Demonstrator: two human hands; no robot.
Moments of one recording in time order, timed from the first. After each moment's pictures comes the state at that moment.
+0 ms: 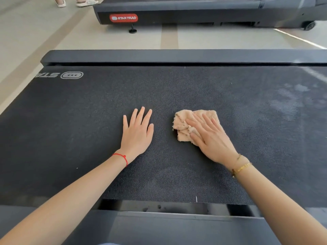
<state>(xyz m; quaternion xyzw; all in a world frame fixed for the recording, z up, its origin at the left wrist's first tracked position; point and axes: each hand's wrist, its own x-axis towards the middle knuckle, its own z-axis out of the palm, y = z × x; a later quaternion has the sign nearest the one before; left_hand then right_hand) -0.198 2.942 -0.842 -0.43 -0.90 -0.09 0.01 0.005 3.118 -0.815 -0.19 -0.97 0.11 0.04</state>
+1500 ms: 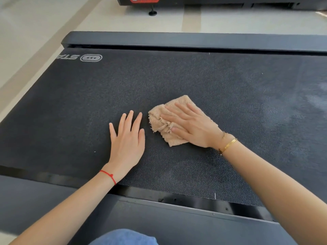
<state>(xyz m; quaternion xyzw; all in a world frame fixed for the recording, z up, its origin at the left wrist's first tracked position) -0.184 2.851 -0.840 -0.33 -0.94 -0.11 0.00 -0.083 3.085 -0.822 0.05 -1.00 0.07 -0.01</state>
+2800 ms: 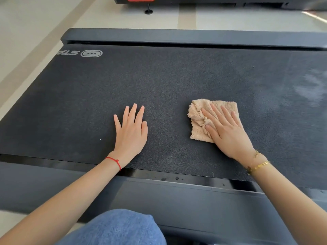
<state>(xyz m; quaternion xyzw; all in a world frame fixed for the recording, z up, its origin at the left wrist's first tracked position) -0.176 2.845 -0.836 -0.35 -0.93 -0.11 -0.01 0.023 3.073 -0.819 -0.24 -0.97 0.10 0.01</state>
